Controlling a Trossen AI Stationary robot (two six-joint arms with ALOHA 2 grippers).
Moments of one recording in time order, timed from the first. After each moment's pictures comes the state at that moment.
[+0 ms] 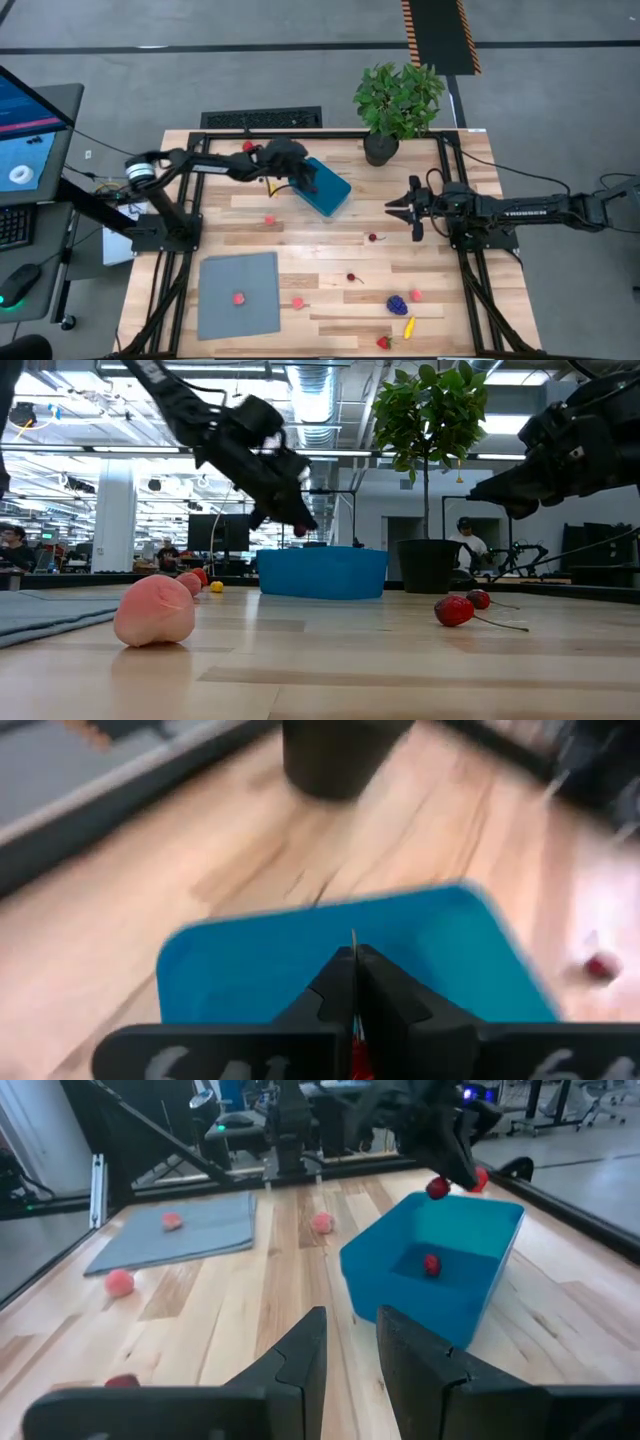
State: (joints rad) left arm 0.43 1.69 0.92 0.17 0.09 -0.25; right arm -0.18 0.59 0.00 0.39 -0.16 0.03
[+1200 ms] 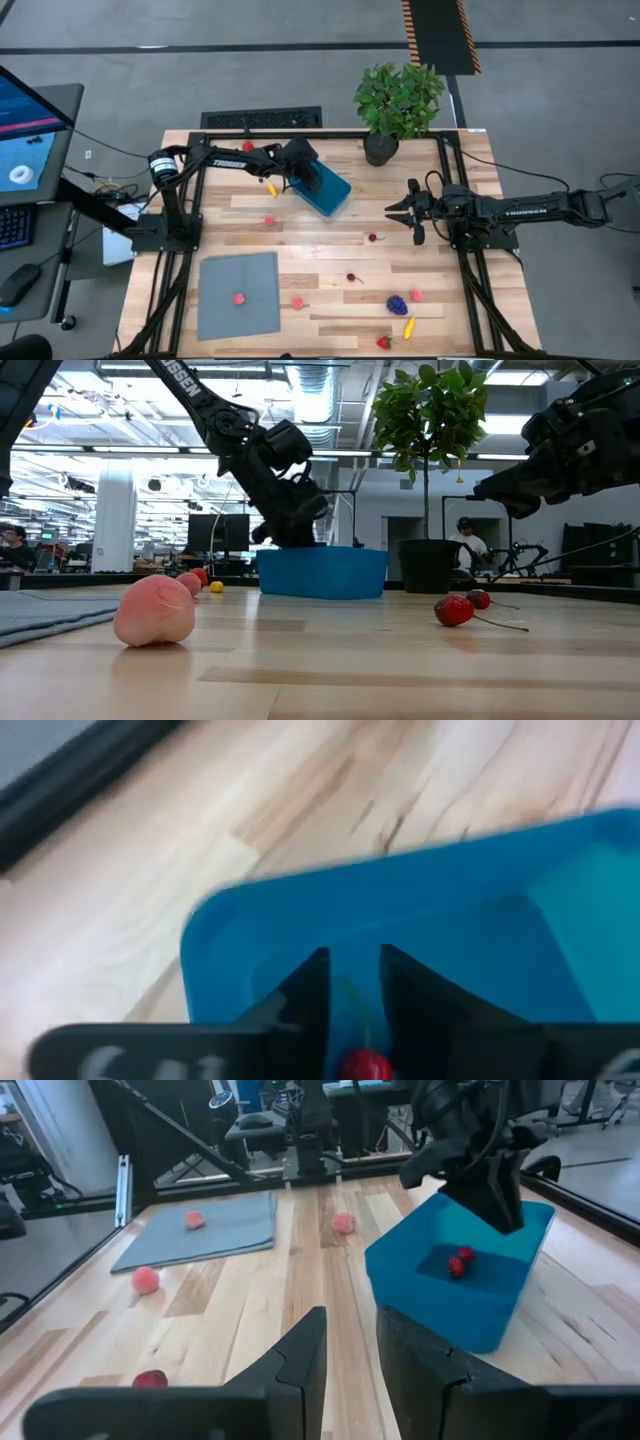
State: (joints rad) left arm 0.43 1.85 1.10 -0.05 -0.03 -0.20; right arm -0.13 0.59 0.00 0.40 -0.15 0.04
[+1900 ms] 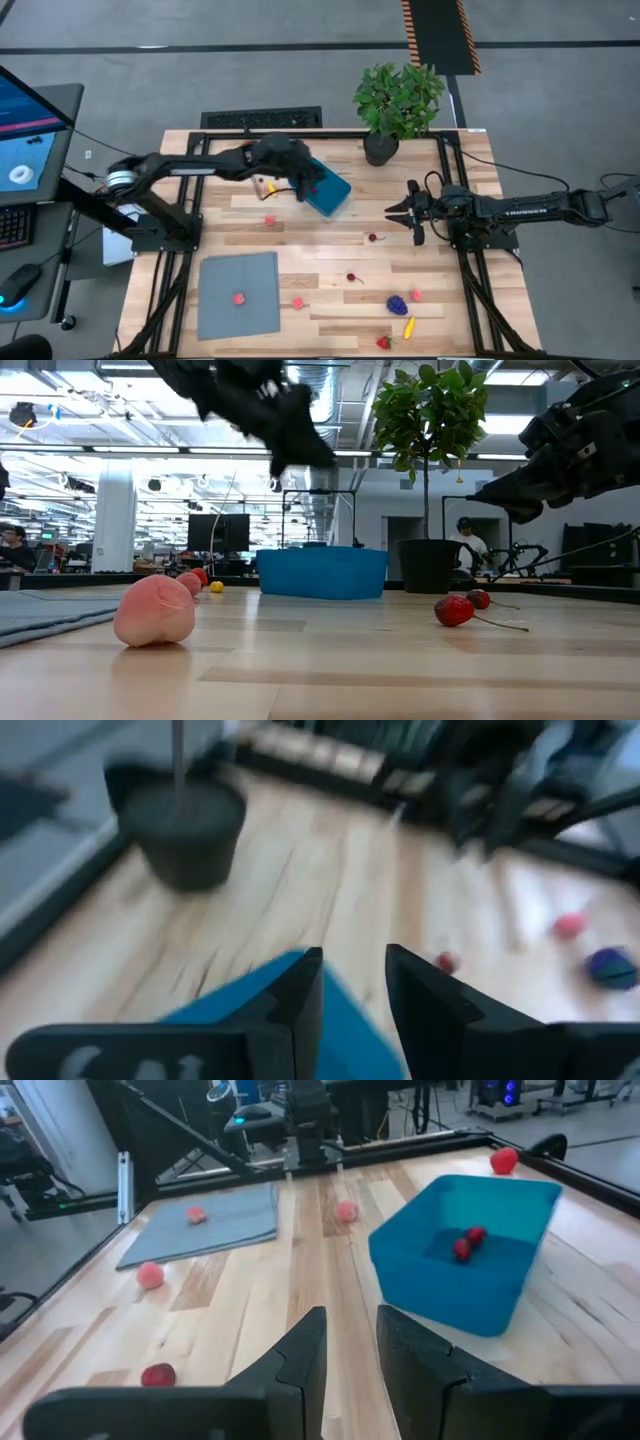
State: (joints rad) left arm 0.33 1.51 1.03 0.06 0.21 -0.12; right arm -0.12 0.60 0.00 0.38 -0.15 0.08
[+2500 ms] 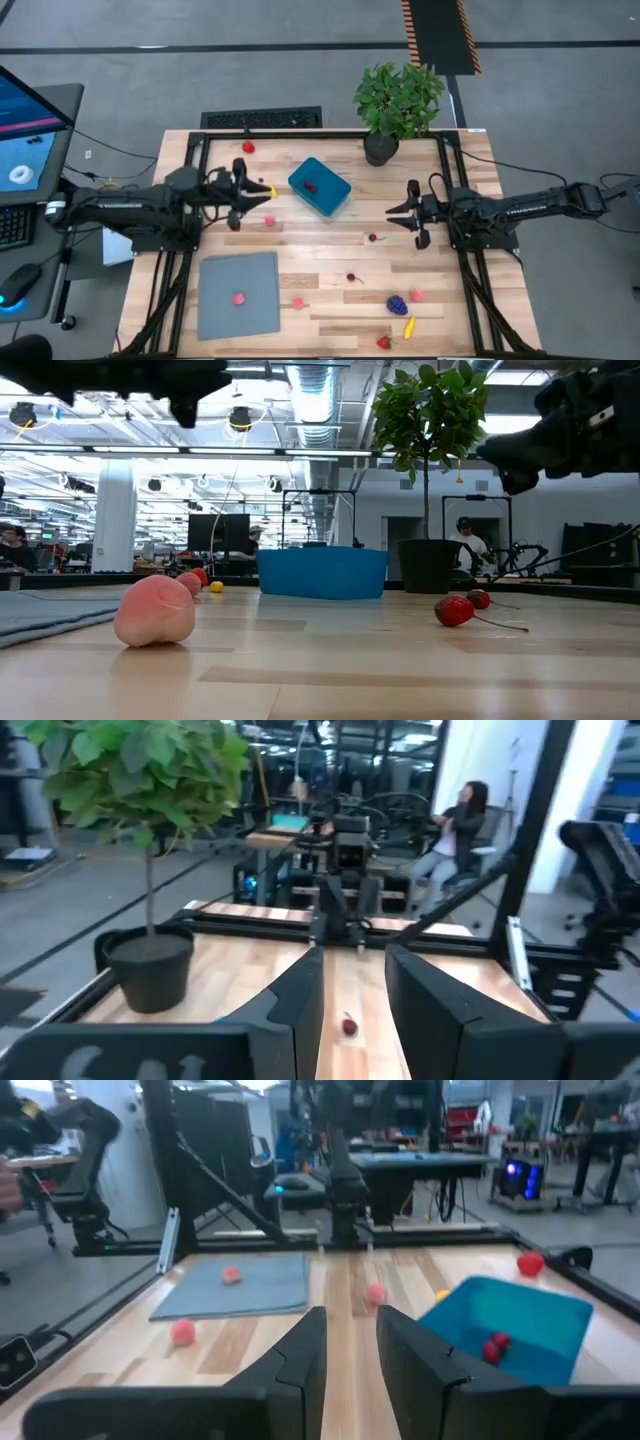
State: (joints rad) left arm 0.14 0.69 0.40 0.36 0.12 -0.10; right arm -0.01 0.59 0.00 0.58 -0.10 -0.01
